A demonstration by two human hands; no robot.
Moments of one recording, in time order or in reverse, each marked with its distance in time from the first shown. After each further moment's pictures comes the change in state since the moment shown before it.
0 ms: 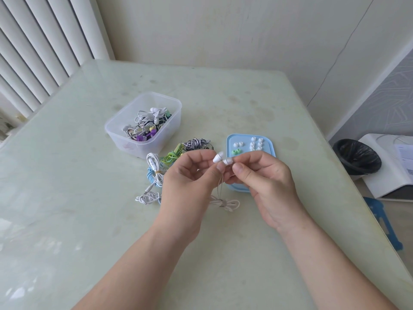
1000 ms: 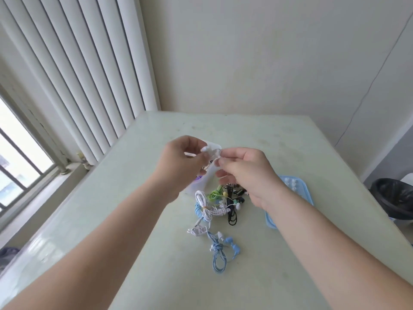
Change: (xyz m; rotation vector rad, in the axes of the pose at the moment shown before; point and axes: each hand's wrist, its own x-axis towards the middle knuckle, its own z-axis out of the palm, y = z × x) left_hand 0.072 0.133 -0.056 0.712 0.043 0.136; right_hand 0.078 -0.043 0.115 -0.218 -0.025 0.176
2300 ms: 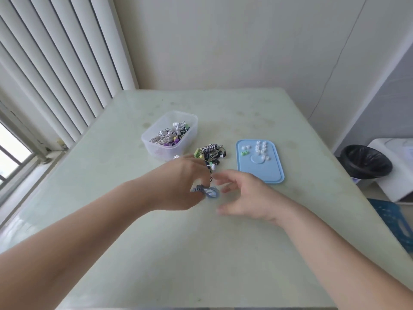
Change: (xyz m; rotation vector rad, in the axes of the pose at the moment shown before) left_hand -0.082 -0.027 0.013 0.877 -0.615 0.629; right_hand -0.112 0.062 -0.062 -0.551 -0.293 0.051
